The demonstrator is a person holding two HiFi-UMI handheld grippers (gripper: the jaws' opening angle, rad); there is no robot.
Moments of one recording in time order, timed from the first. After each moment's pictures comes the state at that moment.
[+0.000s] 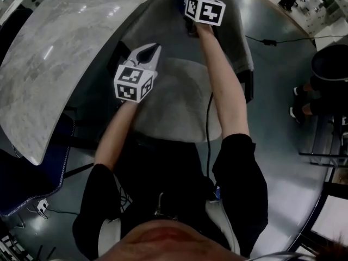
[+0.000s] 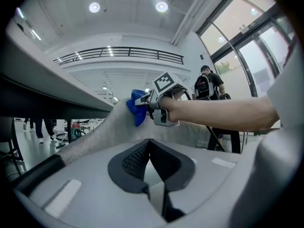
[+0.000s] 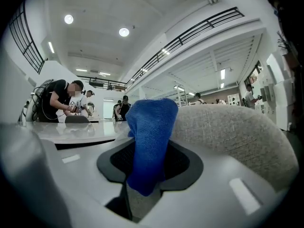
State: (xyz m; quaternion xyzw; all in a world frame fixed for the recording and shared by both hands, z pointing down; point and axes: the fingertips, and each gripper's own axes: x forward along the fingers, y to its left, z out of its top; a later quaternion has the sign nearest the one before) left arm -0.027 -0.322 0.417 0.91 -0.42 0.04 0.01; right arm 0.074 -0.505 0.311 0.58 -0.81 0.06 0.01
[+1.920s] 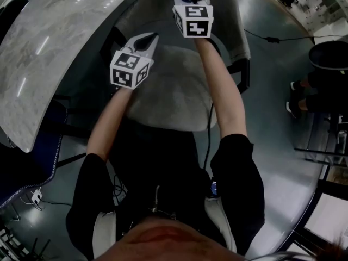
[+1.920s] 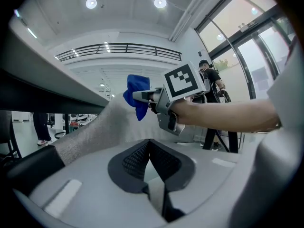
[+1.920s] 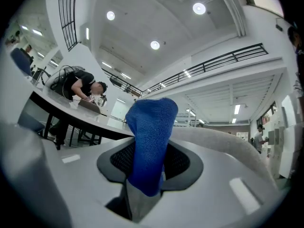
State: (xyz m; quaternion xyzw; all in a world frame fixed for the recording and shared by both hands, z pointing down) left arm -0.014 -0.315 0.434 0.91 -0.40 0.06 0.01; right arm 0.046 -0.438 0.312 0.56 -0.82 -0.13 0.04
